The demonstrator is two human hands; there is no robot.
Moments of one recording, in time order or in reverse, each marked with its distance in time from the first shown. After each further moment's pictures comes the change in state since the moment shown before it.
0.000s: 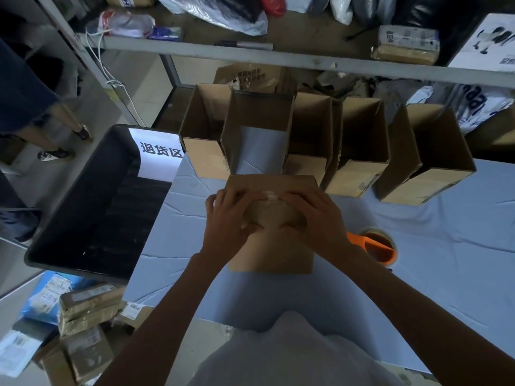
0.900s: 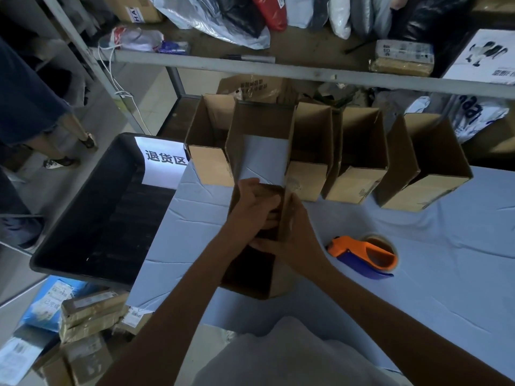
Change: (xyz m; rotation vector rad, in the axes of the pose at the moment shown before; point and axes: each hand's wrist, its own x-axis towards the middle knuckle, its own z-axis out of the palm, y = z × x) left_hand 0.030 0.068 -0.048 -1.000 -0.256 -0.642; right_hand 0.003 -0.067 0.005 0.653 -0.298 0.589
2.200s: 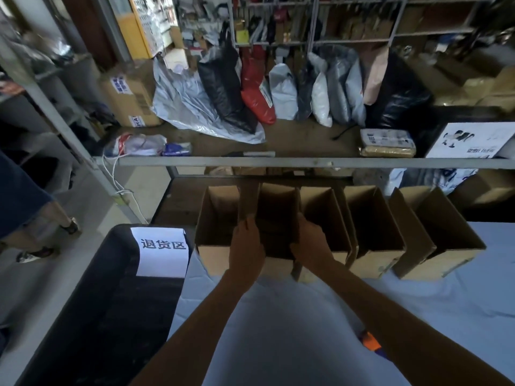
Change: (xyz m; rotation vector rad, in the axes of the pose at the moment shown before) left_hand 0.161 0.023 -0.060 0.881 0.270 0.522; right_hand 0.171 -0.049 -0.041 -0.418 0.305 0.106
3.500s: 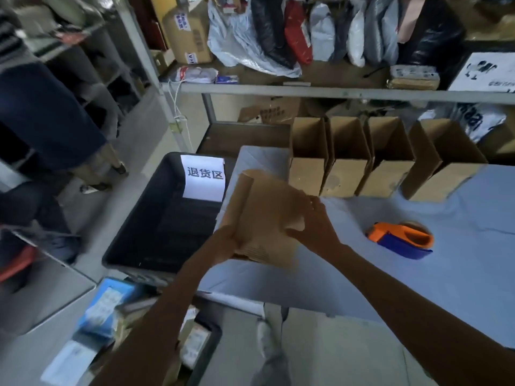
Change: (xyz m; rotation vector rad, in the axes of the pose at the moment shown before) left_hand -0.247 -0.098 -0.103 -0.357 -0.531 -0.489; right_hand -0.217 -0.005 0.070 0.027 -0.064 -0.238
